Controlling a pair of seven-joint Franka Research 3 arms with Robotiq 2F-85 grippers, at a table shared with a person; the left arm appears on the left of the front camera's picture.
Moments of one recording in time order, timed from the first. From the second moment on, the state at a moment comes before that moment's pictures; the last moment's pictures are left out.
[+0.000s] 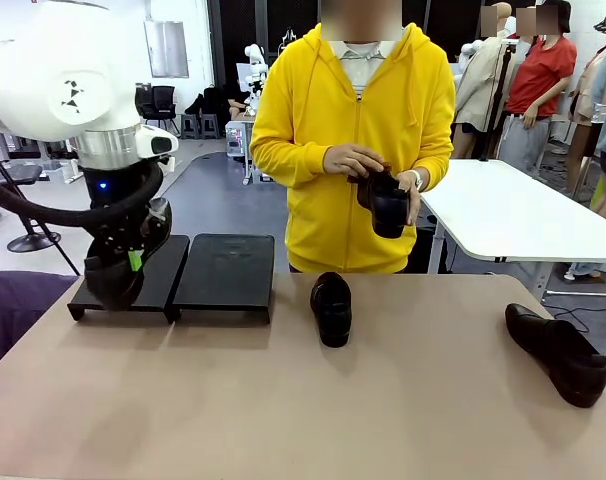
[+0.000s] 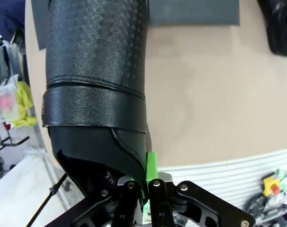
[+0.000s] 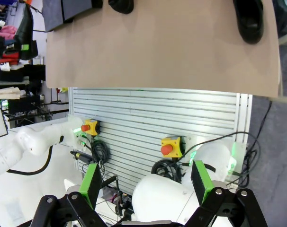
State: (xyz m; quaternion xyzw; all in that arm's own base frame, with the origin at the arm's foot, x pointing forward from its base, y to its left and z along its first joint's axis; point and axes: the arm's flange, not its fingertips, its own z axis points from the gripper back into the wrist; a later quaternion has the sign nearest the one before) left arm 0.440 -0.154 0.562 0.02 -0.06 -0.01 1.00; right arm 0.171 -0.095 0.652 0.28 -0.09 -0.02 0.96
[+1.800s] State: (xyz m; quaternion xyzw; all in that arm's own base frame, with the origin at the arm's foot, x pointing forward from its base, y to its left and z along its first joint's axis) left arm 0.634 -0.196 0.447 -0.01 -0.10 -0.03 0.99; right arm 0.171 -0.095 0.653 0.28 -0.09 -0.02 0.96
